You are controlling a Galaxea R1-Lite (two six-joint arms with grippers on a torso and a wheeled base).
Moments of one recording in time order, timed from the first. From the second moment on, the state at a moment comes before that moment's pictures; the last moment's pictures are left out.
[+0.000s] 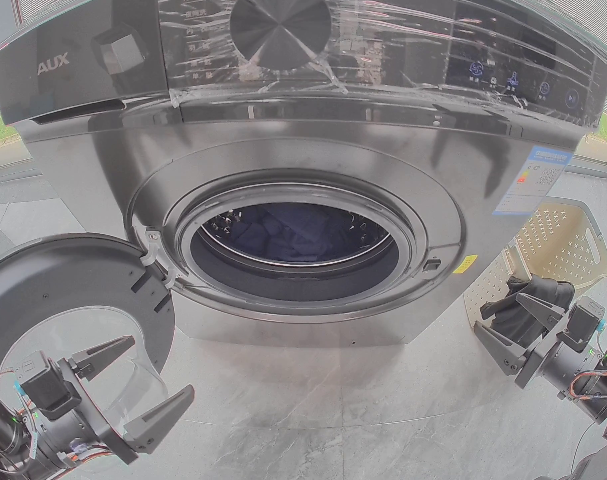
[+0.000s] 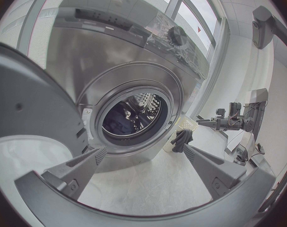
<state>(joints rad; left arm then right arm) -0.81 1.10 -0.02 -1.05 0.20 -0.12 0.56 1.37 -0.02 -1.32 -0.12 0.08</state>
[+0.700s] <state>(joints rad) -0.51 0.46 -0.02 -0.41 0.04 -0.12 0.32 0.69 -0.02 -0.54 -0.16 0.07</state>
